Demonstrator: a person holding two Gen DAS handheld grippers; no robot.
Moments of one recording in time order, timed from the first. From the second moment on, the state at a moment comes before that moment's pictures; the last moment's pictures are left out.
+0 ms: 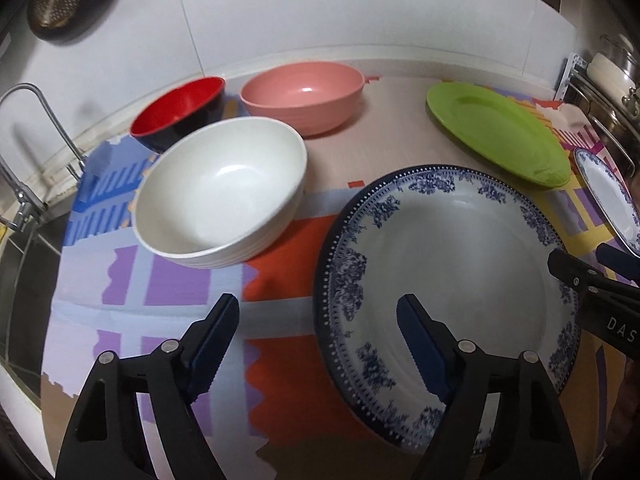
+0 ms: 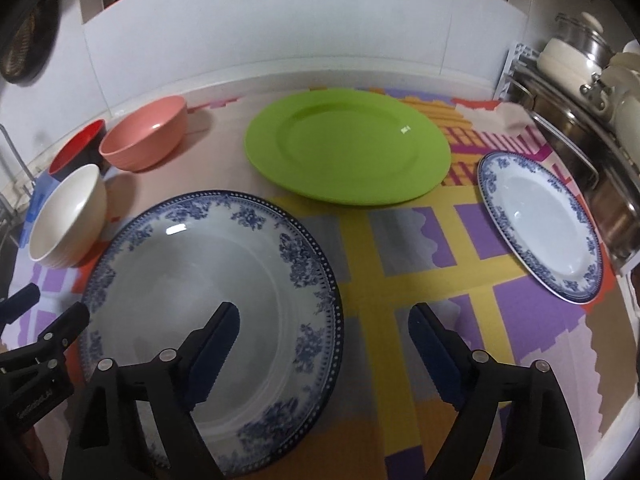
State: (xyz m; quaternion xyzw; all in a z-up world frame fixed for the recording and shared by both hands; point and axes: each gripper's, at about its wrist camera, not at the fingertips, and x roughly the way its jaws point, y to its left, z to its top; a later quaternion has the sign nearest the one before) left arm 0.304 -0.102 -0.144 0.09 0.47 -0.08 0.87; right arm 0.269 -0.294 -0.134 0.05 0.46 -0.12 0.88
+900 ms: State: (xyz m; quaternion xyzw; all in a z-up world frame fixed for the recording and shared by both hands) left arm 0.321 -0.110 -0.158 0.06 0.51 -0.09 0.85; right arm 0.291 -0.302 -0.155 0.05 0.50 -0.08 0.86
